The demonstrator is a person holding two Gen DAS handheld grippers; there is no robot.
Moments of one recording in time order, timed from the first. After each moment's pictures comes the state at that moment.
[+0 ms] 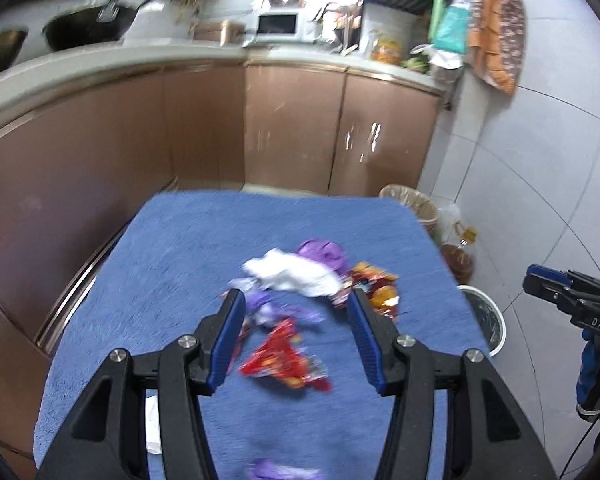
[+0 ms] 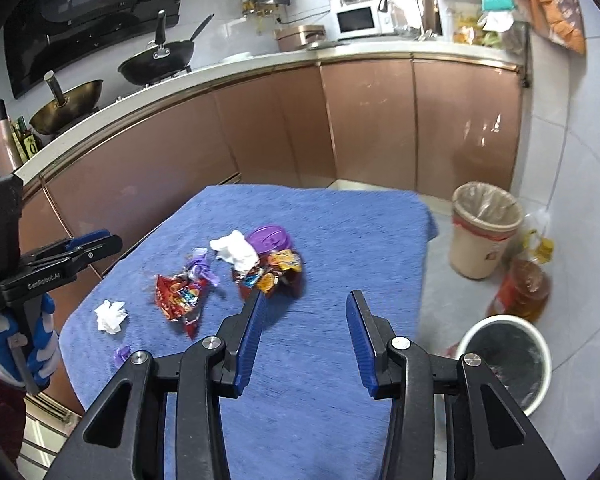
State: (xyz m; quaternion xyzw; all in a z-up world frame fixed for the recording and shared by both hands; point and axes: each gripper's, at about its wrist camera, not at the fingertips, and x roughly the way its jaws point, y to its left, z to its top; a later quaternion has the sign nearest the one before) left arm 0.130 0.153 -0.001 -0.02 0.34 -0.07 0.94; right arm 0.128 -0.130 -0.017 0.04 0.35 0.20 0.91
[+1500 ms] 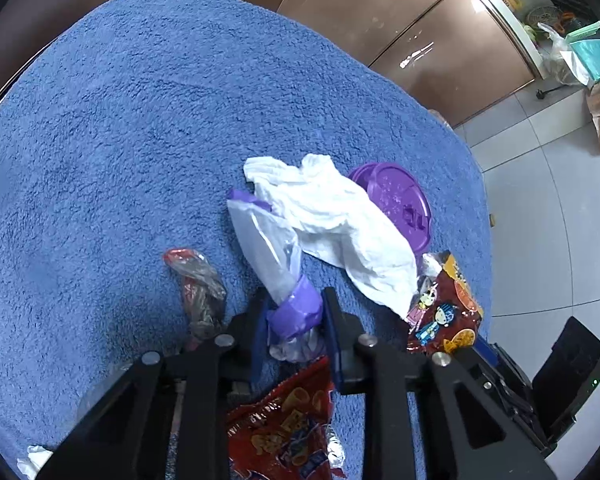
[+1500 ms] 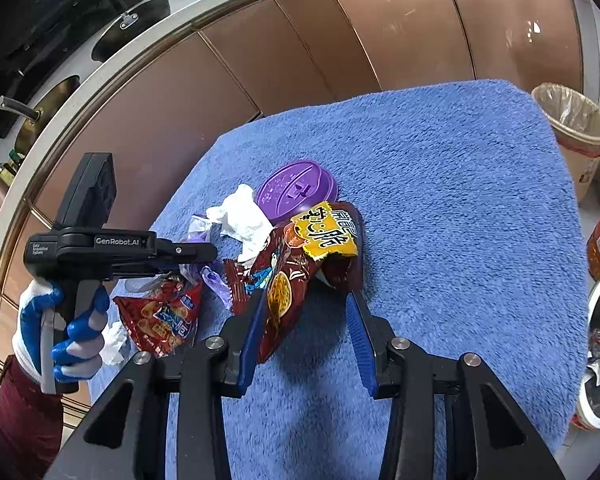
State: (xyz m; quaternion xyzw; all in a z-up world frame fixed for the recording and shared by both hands) left arm 0.302 0.168 -0.141 -0.21 0.58 -0.08 0.78; right arm 0.258 -0.065 -0.139 0.14 0.46 0.27 0.83
